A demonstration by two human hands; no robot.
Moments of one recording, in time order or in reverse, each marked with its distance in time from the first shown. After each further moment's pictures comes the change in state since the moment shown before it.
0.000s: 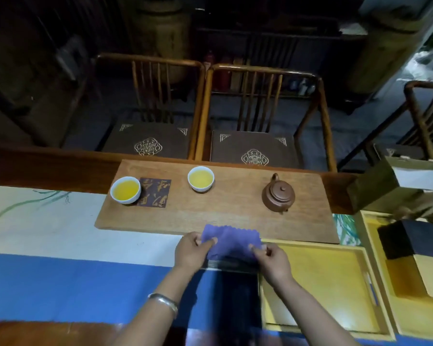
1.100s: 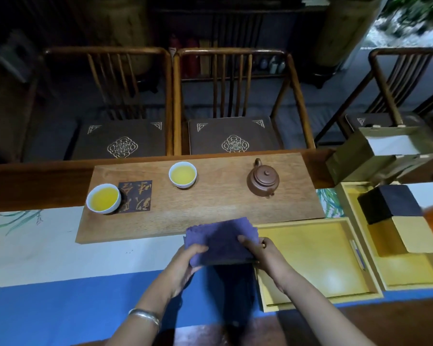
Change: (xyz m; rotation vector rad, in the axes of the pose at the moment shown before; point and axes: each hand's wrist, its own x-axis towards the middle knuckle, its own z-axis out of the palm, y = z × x) left_hand -0.010 -0.017 -0.016 -0.528 -0.595 -0.192; right_hand -0.029 -0.017 -0.009 0.277 -0.173 0.309
